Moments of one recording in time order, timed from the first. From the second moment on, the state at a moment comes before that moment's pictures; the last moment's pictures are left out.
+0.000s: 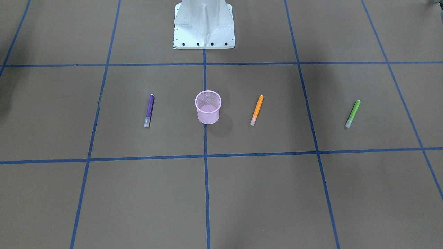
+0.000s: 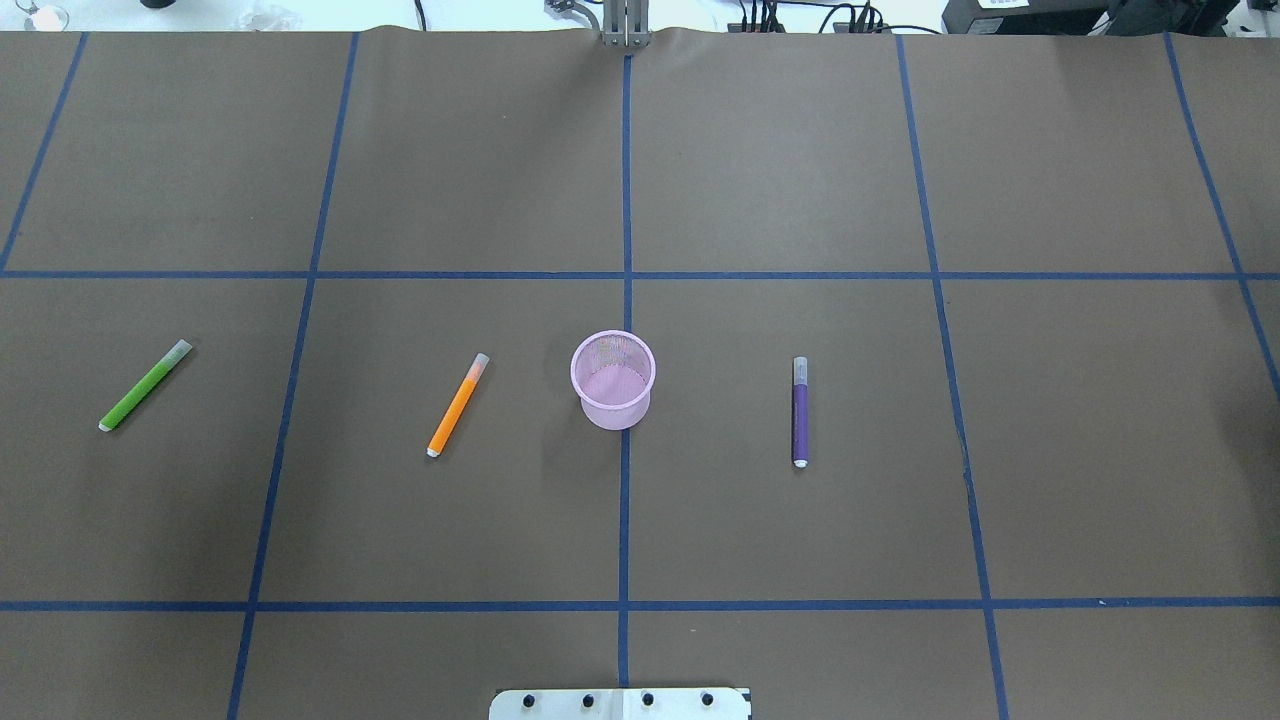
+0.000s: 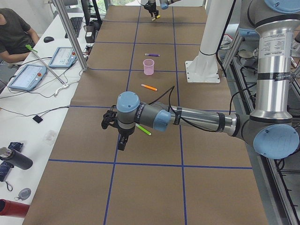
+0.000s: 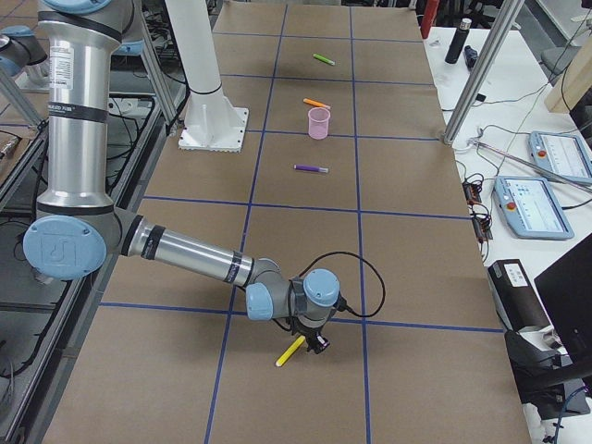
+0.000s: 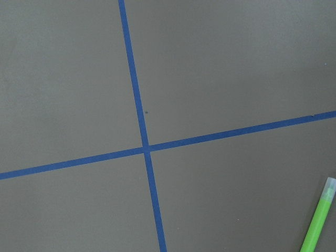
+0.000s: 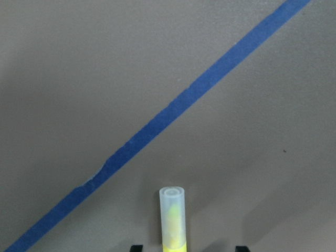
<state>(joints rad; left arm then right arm) -1.49 -1.53 -1.74 -1.76 -2.32 -0.09 1.32 -1.67 1.31 -1.15 2.25 -0.61</state>
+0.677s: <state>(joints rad) -1.49 -1.53 -1.74 -1.76 -2.32 -0.09 1.31 -1.67 1.31 -1.15 2.25 -0.61</state>
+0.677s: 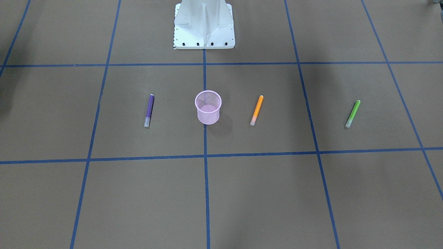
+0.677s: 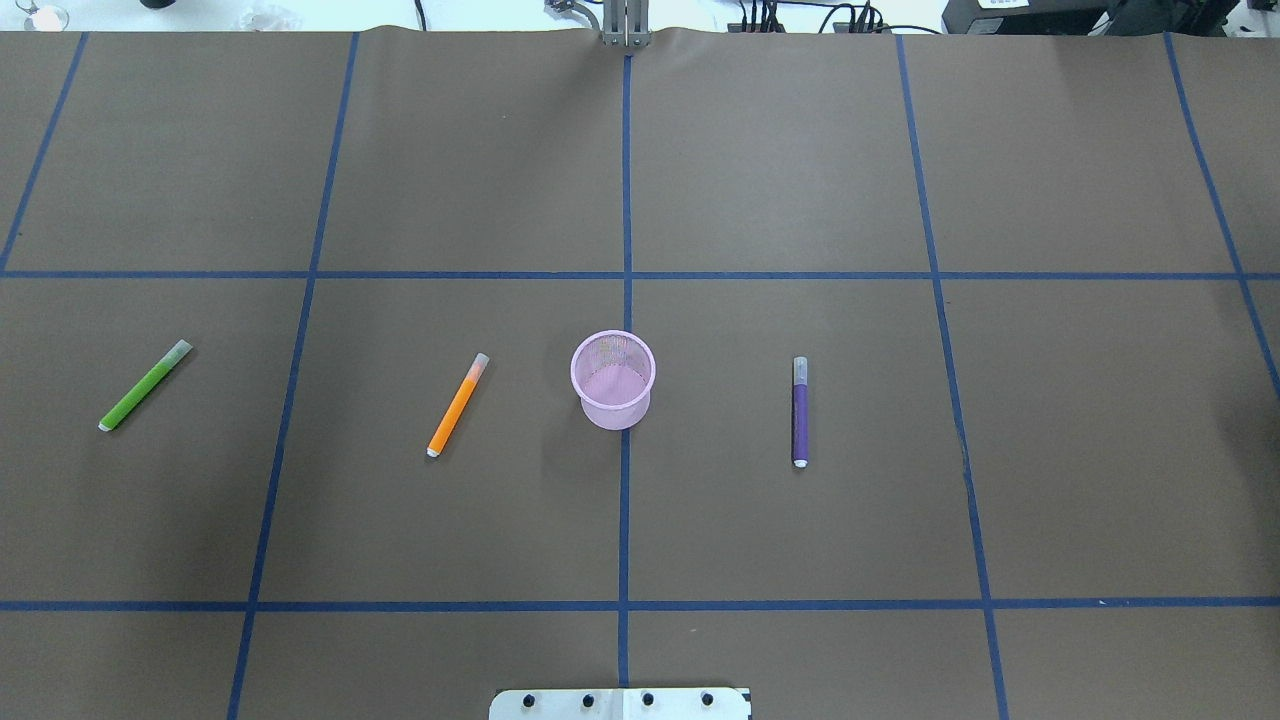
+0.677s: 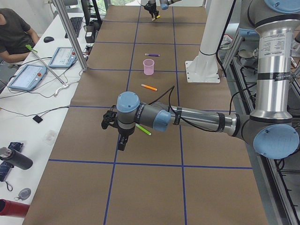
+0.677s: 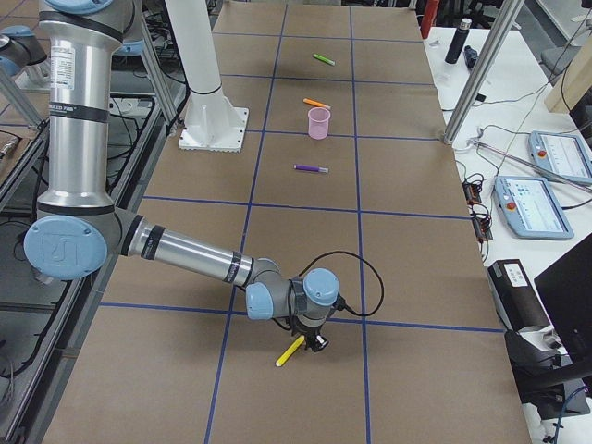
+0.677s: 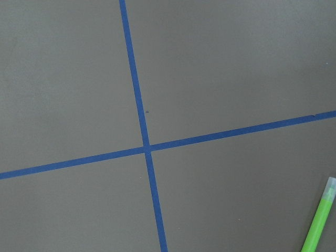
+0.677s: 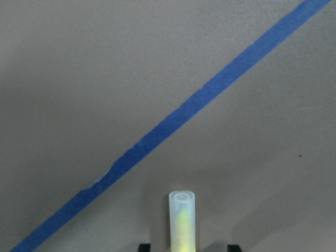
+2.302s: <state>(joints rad) -1.49 -1.53 -1.74 -1.76 -2.32 -0.09 1.31 -1.65 1.29 -1.16 2.26 -0.60</state>
